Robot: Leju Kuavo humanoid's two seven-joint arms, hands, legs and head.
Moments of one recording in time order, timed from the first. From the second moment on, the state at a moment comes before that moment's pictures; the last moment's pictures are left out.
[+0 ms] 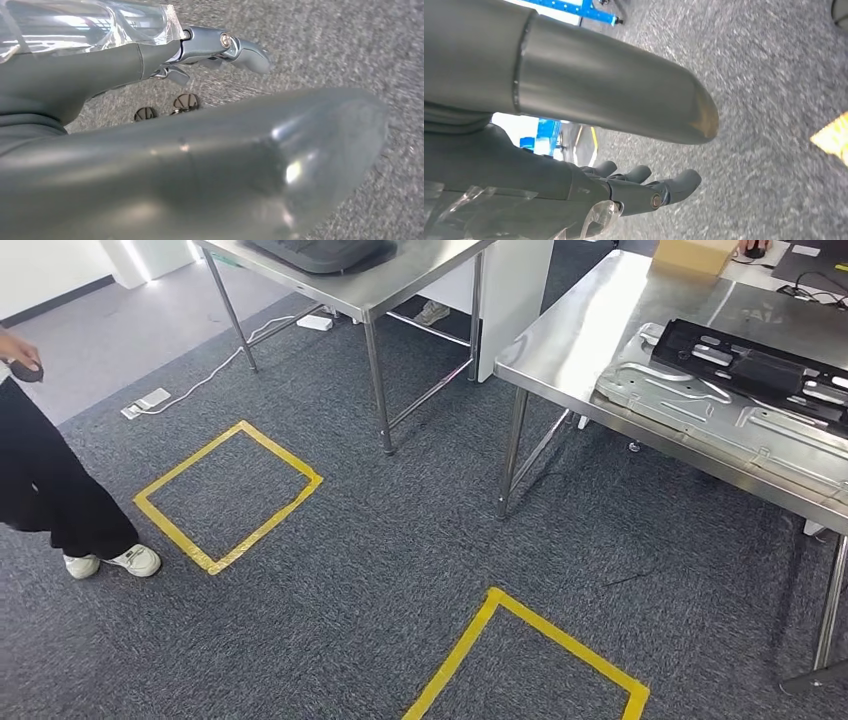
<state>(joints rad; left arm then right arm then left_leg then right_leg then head) -0.22 0.07 1.52 -0.02 -0.40 0.31 -0.11 -0.08 -0.01 0.16 -0.22 0.07 -0.22 0.41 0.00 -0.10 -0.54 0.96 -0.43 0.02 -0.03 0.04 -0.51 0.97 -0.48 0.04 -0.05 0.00</state>
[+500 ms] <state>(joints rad) -0.22 0.08 1.52 -0.02 -0.39 0.27 -0.12 -0.09 0.00 0.14 -0.21 0.04 -0.23 0.41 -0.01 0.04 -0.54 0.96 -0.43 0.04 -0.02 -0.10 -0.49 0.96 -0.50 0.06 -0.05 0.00</state>
